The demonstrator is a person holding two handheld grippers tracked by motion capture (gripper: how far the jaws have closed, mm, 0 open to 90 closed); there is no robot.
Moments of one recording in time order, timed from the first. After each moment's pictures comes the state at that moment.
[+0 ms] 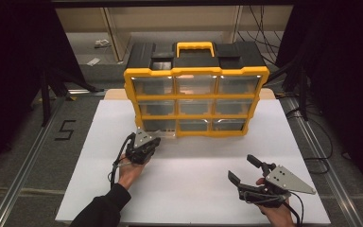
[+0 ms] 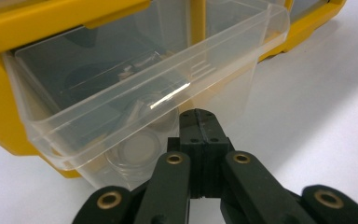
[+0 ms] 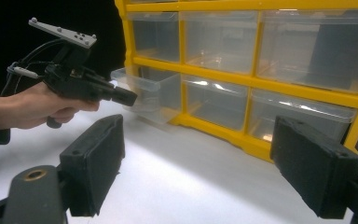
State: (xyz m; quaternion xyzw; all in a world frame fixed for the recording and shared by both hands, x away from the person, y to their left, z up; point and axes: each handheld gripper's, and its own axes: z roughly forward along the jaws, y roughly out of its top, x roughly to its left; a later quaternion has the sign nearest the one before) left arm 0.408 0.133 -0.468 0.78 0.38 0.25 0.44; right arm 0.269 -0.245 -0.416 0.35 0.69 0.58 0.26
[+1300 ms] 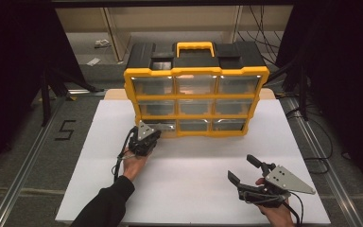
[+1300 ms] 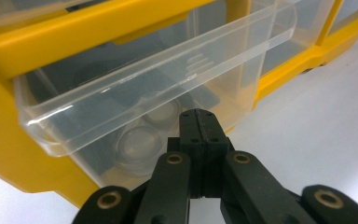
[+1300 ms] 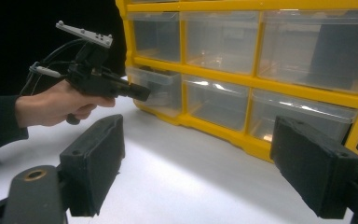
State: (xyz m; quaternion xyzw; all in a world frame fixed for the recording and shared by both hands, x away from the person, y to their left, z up) left arm 0.435 0.129 -0.473 0.76 0.39 0.27 0.44; right arm 0.269 -0.244 -0.416 0.35 0.69 0.57 0.26
